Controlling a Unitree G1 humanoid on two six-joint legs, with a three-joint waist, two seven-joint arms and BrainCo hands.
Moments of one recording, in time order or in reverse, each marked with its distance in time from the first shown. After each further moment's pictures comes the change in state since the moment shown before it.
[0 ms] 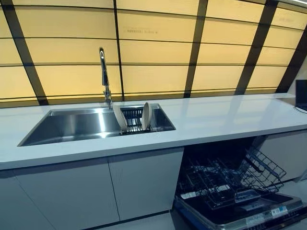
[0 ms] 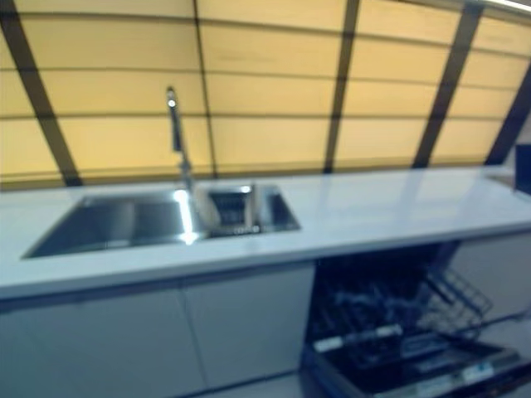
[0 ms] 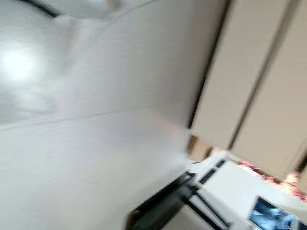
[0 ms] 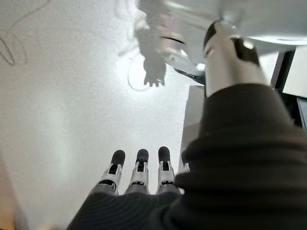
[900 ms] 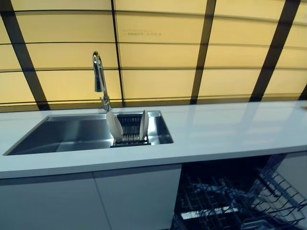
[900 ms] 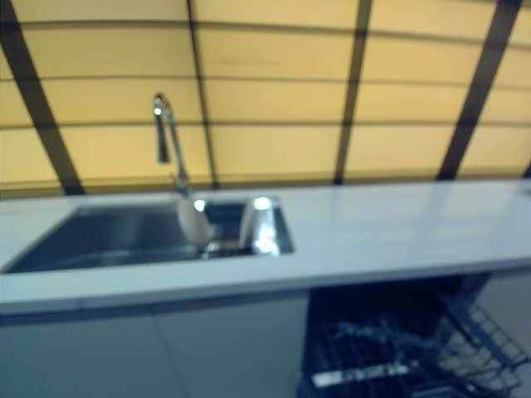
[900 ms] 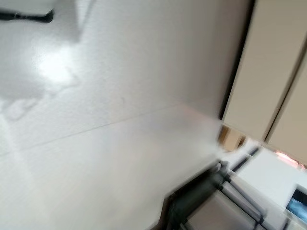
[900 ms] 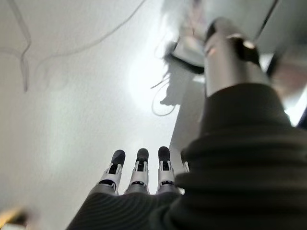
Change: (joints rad) left arm 0.039 0.007 -0.002 -0.076 -0.007 -0.133 0.048; right arm -0.004 -0.003 0.104 0.052 -0.018 0.058 0.115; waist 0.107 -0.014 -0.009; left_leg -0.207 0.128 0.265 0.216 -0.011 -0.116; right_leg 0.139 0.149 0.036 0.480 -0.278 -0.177
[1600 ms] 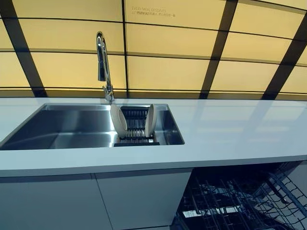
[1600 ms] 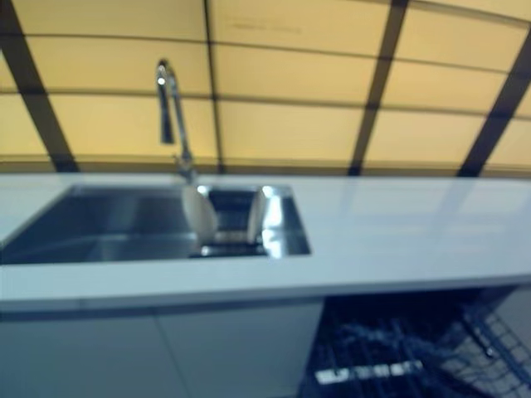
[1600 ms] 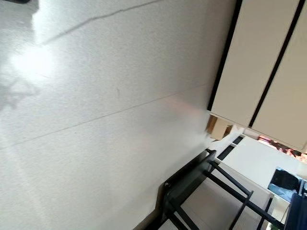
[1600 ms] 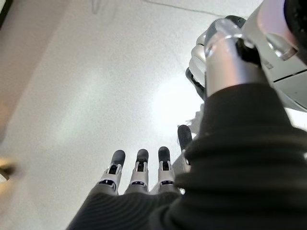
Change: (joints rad) left arm -0.076 0.025 -0.045 -0.036 0.038 0.042 -0.001; right arm 0.062 -0.071 0.177 -0.059 -0.217 -0.063 0.158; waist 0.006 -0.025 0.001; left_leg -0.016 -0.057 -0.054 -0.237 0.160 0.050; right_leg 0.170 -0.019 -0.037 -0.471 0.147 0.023
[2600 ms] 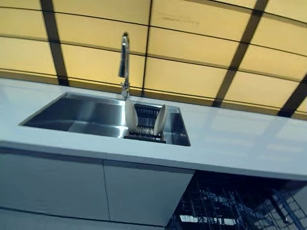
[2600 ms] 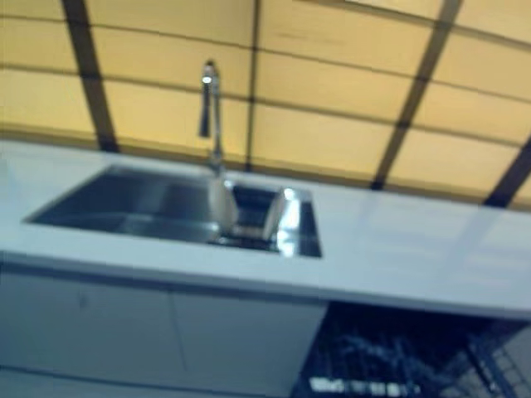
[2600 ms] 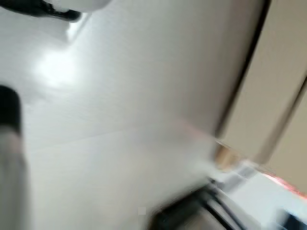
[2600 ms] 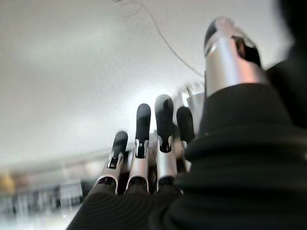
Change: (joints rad) left arm -0.002 0.054 0.032 -0.001 0.108 0.160 0.022; right arm 0.026 -0.285 0.194 -0.689 -0.227 -0.169 0.248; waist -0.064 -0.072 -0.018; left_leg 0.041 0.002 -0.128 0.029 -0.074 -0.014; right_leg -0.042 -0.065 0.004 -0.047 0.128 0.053
